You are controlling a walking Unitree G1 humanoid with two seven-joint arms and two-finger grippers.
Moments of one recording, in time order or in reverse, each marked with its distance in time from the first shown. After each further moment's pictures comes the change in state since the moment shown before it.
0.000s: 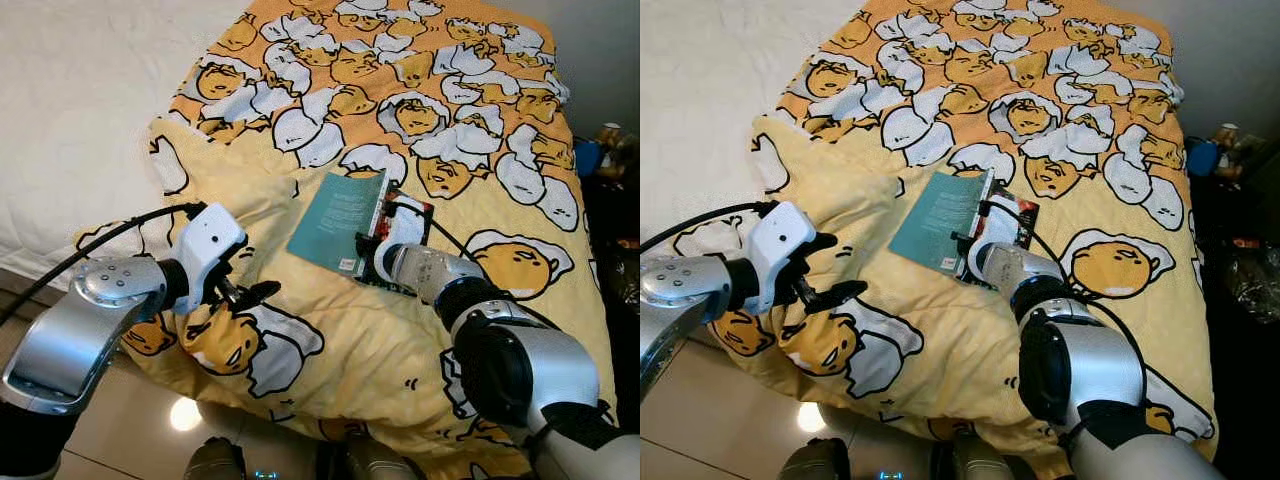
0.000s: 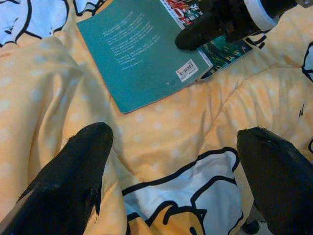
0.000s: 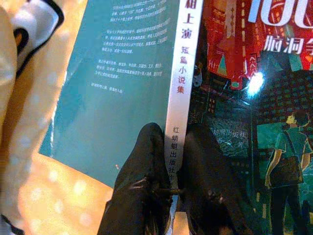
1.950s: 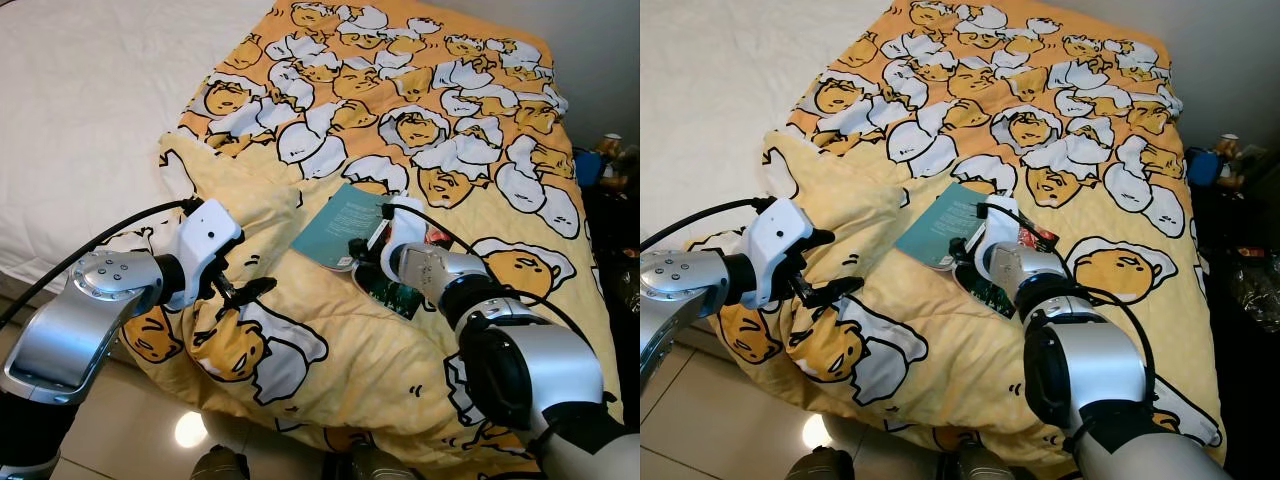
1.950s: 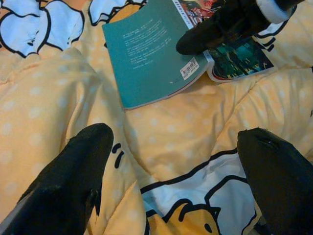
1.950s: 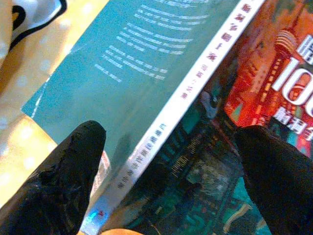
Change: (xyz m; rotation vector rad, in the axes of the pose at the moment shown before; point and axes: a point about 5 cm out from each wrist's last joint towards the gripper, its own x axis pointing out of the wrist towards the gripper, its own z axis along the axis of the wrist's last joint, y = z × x) left arm -0.001 0.009 -0.002 0.012 0.004 0.005; right arm -0.001 -0.004 0.002 -0.229 0.019 -0.067
